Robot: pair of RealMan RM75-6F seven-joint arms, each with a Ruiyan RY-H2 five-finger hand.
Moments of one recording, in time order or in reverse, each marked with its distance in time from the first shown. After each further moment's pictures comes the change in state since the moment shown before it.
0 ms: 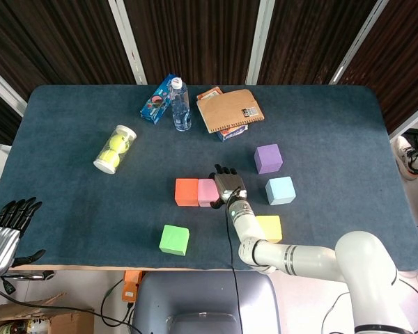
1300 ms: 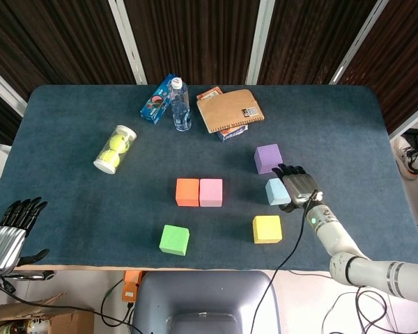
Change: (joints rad) left arm -0.008 -0.004 -0.008 -0.041 -0.008 -0.027 0.063; right arm -0.311 0.537 -0.221 -0.364 -0.444 -0.094 0.218
